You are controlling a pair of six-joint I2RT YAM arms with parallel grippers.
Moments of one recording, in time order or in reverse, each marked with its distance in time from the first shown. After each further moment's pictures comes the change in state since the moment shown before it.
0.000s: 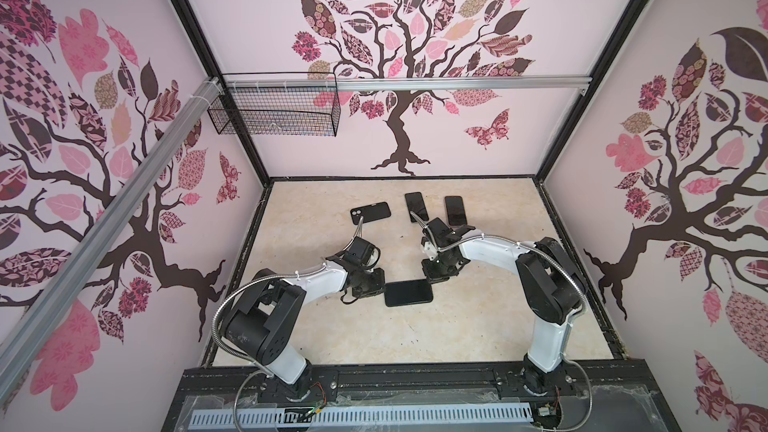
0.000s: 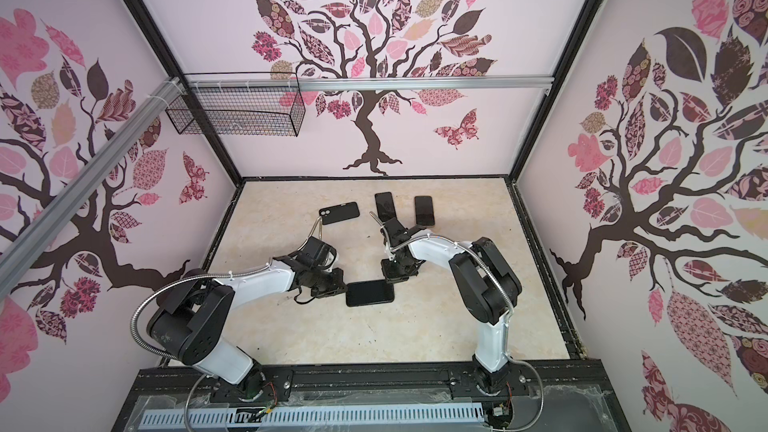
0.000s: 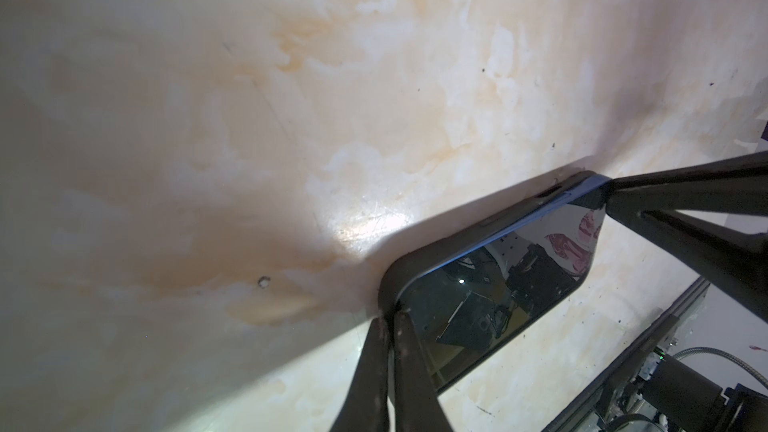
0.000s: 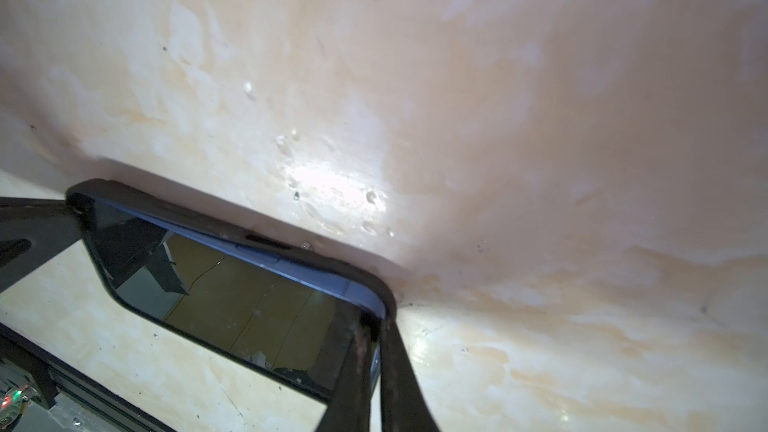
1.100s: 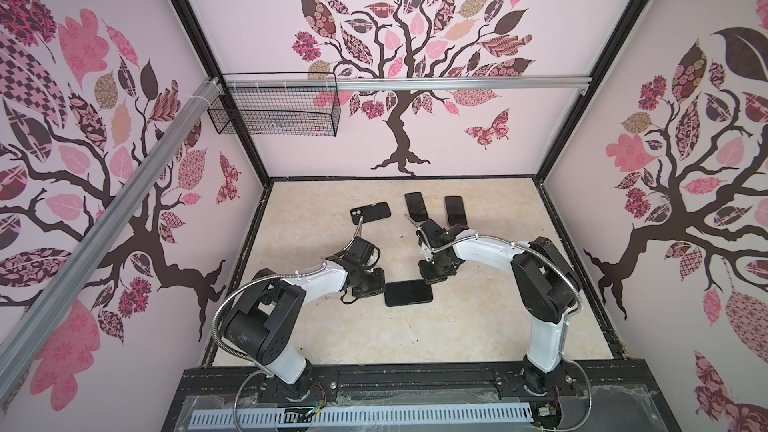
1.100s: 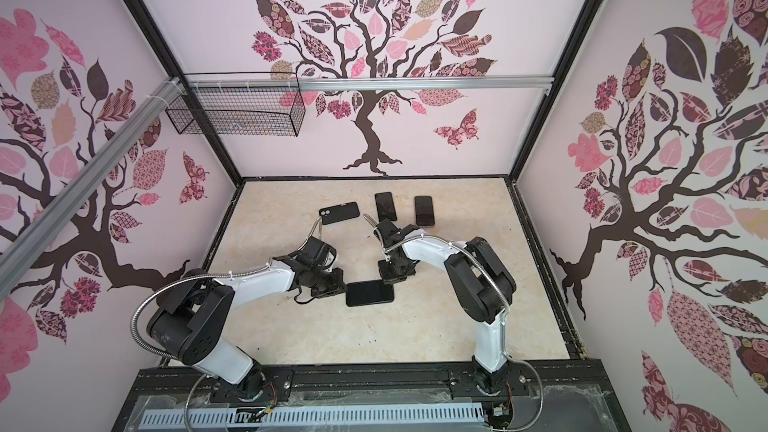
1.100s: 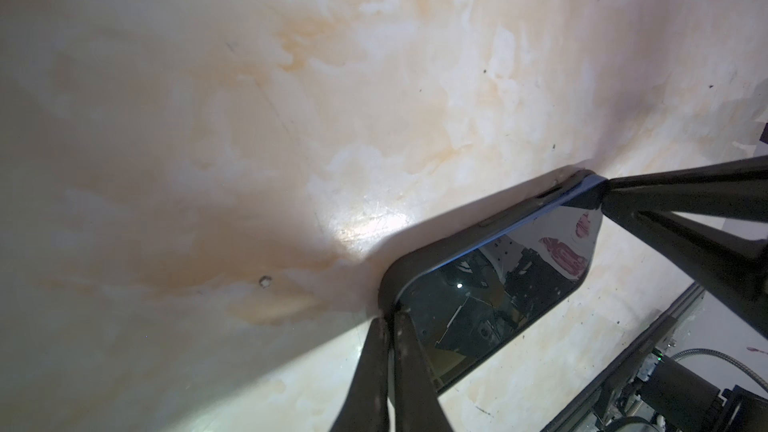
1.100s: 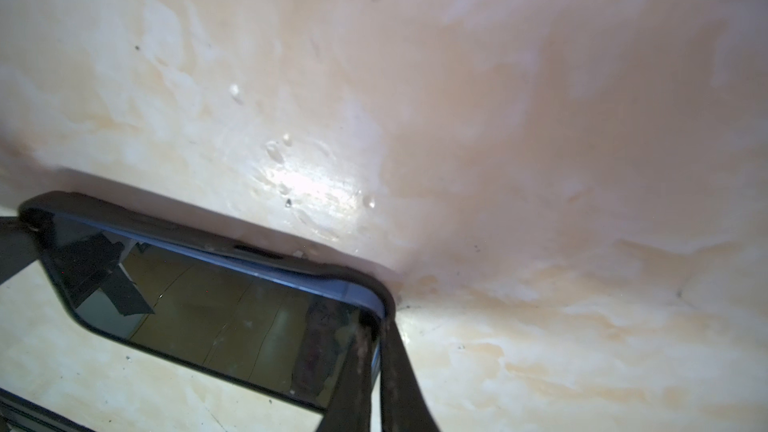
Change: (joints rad) left arm 0.000 0.001 0.000 0.000 0.000 -0.006; right arm 0.044 0.032 0.050 -0.053 0.098 0.020
